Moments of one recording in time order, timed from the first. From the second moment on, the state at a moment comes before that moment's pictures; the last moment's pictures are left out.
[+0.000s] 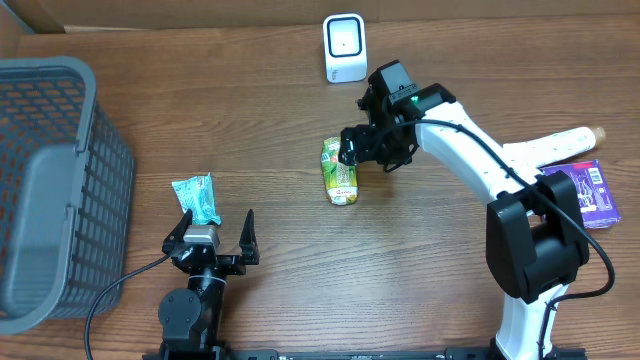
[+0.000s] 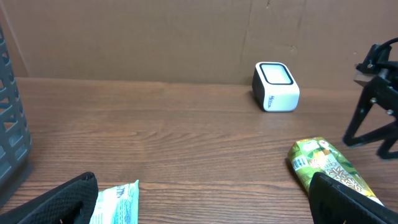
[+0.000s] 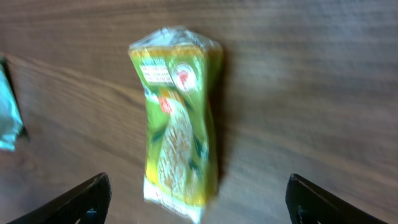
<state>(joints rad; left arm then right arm) -0.02 0.01 0.02 -0.10 0.02 -0.08 0.44 2.04 1.59 -0.83 -0.34 0.33</state>
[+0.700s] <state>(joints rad) -0.02 0.01 0.02 -0.10 0.02 -0.08 0.44 2.04 1.36 -0.56 -0.43 0.45</state>
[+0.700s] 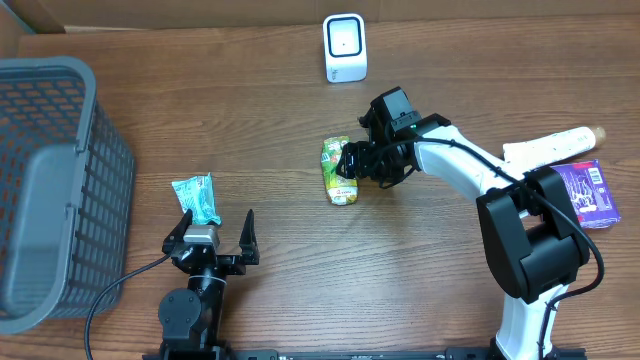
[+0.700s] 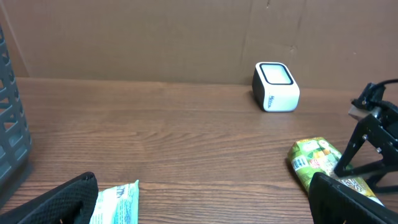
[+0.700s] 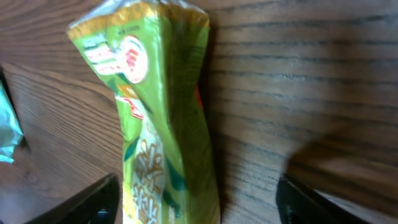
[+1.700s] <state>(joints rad) -0.02 0.01 0.02 -0.10 0.02 -0.08 0.46 2.05 1.35 -0.51 -0.57 0.52</state>
